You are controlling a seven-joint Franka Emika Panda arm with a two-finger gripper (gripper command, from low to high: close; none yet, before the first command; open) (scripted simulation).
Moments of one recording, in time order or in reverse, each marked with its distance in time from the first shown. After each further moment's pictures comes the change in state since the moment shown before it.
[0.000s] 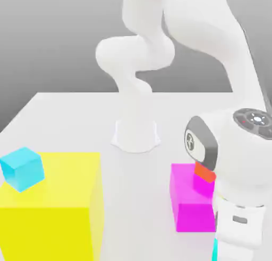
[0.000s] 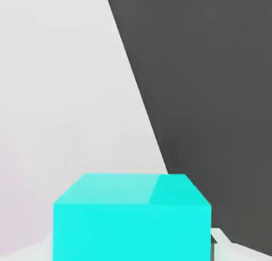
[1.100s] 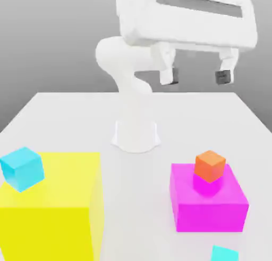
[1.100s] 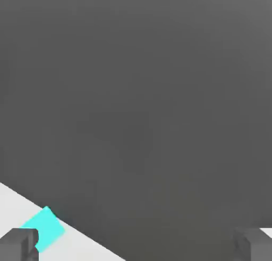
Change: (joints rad) arm -0.041 -0.512 -0.037 -0.051 0.046 -0.088 0.339
